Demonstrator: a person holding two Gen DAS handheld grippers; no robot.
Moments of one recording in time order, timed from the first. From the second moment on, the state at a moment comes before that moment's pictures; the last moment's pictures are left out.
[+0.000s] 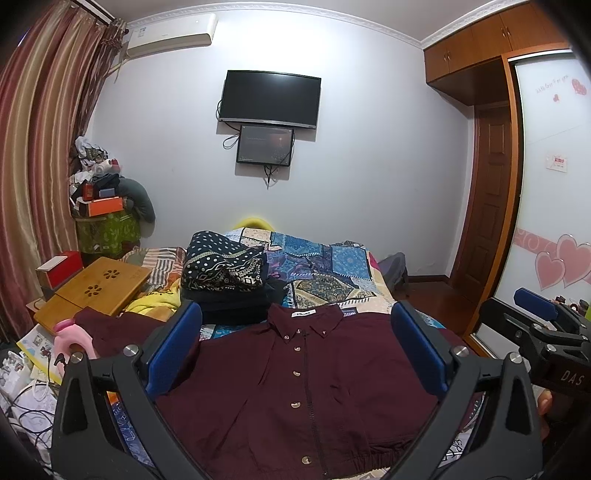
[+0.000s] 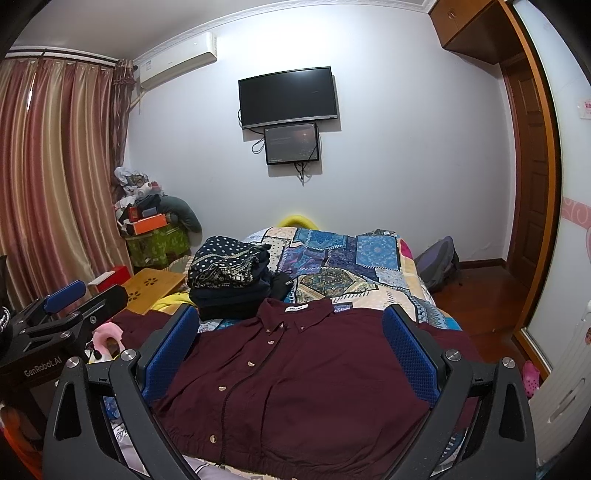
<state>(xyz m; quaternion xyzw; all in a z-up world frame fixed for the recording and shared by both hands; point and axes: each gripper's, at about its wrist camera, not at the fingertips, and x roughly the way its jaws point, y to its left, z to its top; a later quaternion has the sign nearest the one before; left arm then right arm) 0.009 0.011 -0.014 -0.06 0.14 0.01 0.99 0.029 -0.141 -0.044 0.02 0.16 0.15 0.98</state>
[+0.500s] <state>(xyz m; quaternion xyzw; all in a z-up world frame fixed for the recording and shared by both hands) 0.011 0.011 -0.015 -0.06 0.14 0.01 0.99 0.028 -0.143 -0.042 0.02 0.16 0.15 0.98</state>
